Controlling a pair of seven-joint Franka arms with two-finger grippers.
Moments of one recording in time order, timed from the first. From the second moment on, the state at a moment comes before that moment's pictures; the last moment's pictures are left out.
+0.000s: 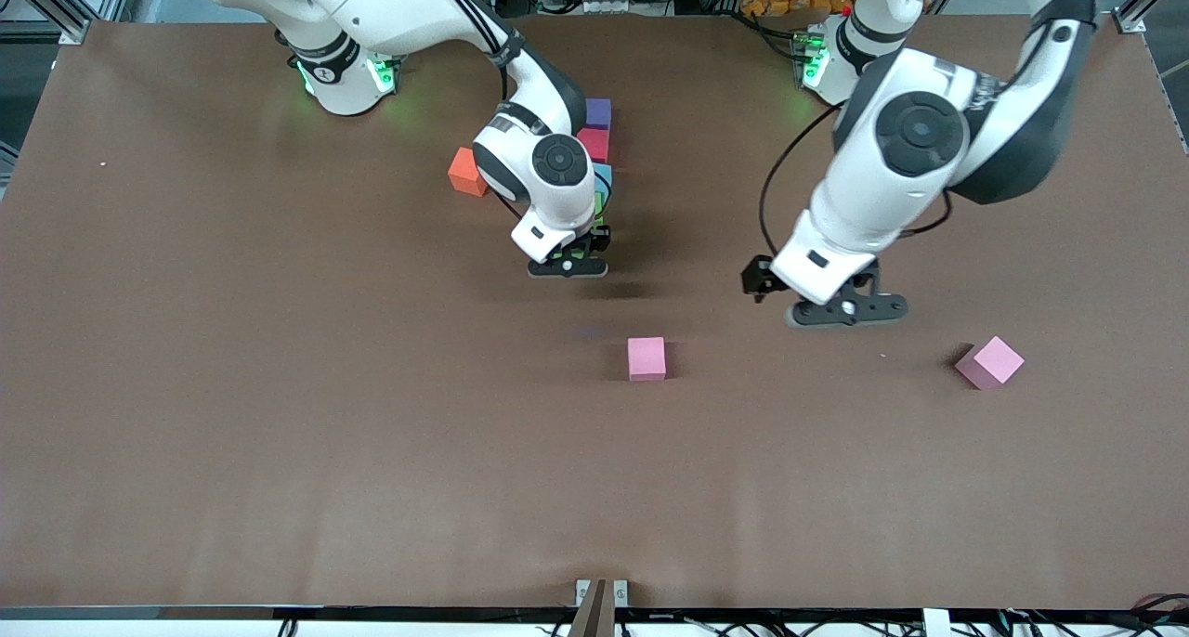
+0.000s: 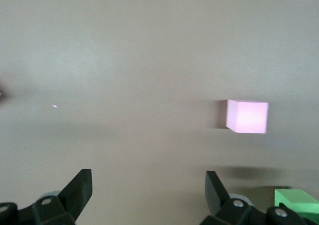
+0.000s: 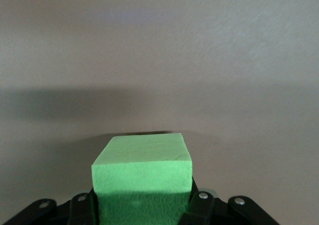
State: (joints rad) left arm -0.09 0.26 -0.34 -1.65 0.09 1.91 -0.52; right arm 0.63 0.59 0.24 -1.83 -0.12 2.35 0.93
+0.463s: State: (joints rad) left arm 0.06 0.18 -0.34 -1.57 0.09 1.73 -0.35; right arm 0.66 0.59 0.24 -1.83 -0.12 2.35 0.99
